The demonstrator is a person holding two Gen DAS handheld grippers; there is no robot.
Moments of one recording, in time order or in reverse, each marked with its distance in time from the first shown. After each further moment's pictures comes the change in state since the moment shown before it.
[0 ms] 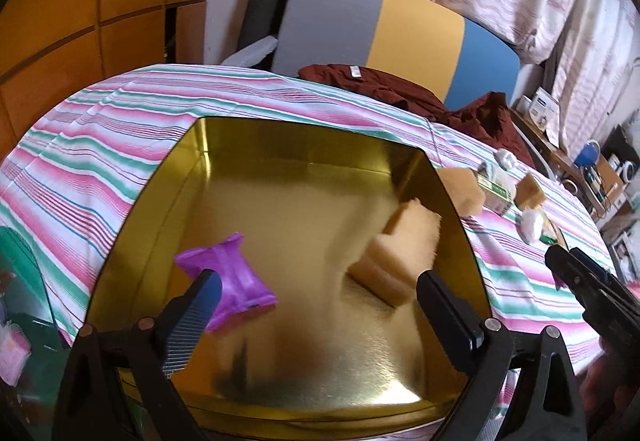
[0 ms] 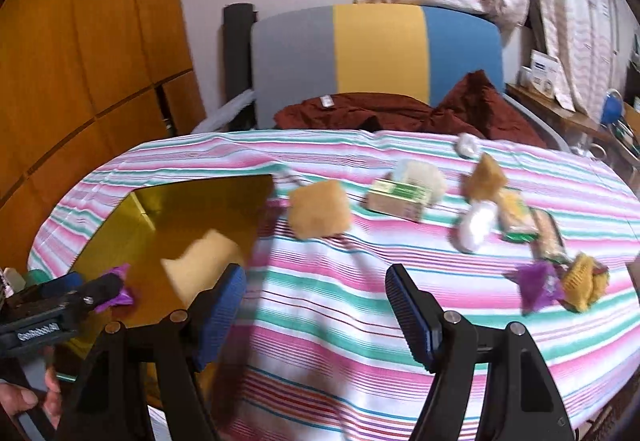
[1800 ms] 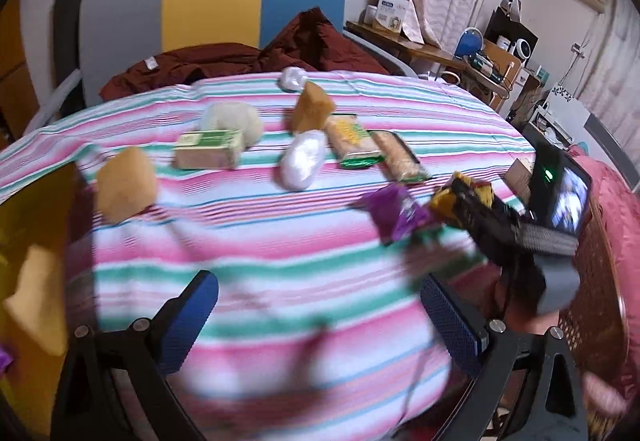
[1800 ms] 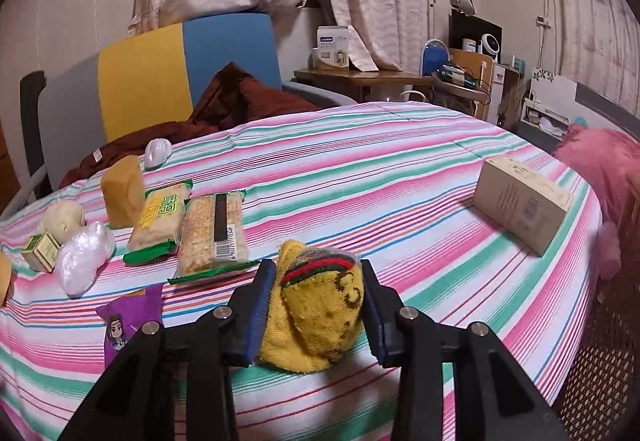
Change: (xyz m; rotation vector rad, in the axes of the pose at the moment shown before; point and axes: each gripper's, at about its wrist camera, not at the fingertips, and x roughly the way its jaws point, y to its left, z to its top) left arm 0.056 -0.295 -0.031 0.406 0.156 -0.324; right arm 0.015 -0.284 -0.052 0.357 -0.115 -0.540
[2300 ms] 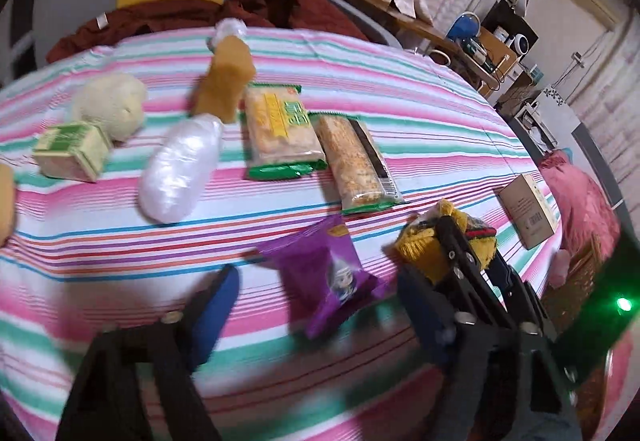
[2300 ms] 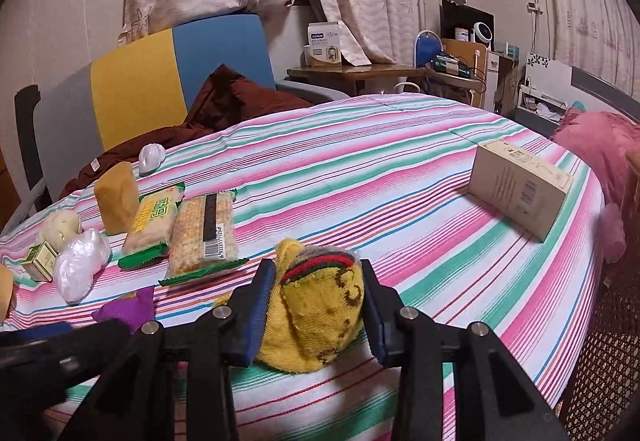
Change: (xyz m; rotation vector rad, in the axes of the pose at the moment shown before) left arm 0.106 -0.046 0.043 -0.087 0.137 -0.118; right arm 0.005 -0.009 0.000 0.051 0.011 0.003
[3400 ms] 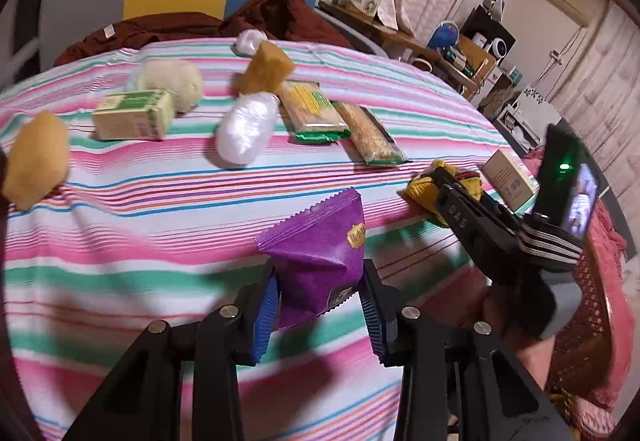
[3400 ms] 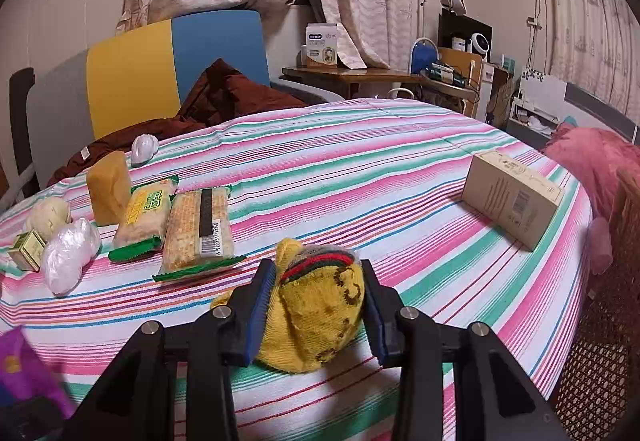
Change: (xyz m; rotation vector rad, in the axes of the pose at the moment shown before) left arm -0.063 0.043 -0.059 0.060 -0.088 -0.044; right arm 0.000 0.012 0.000 -0.059 -0.004 -0.065
